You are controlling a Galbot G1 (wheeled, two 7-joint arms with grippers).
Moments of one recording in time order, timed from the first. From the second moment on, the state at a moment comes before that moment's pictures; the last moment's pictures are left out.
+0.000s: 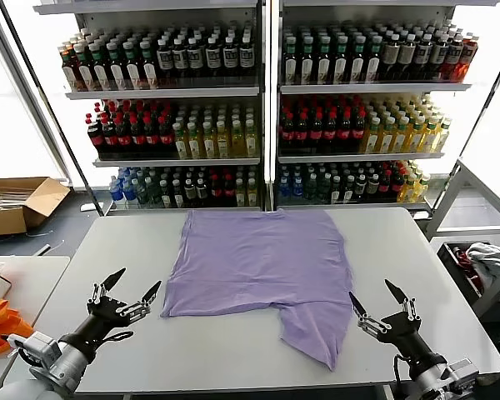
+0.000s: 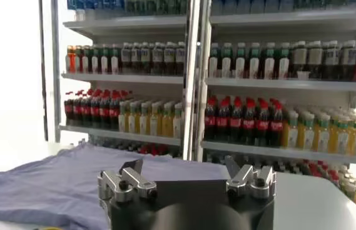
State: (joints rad) left arm 1.54 -1.11 -0.75 -2.12 -0.41 0.32 0.31; right arm -1.68 1.17 0.72 2.18 0.36 -0.20 -0.25
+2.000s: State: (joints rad) left arm 1.36 -1.05 -0.48 -1.86 -0.49 0.44 0.11; right arm -1.73 1.18 0.44 2.14 0.29 -0.38 -0.14
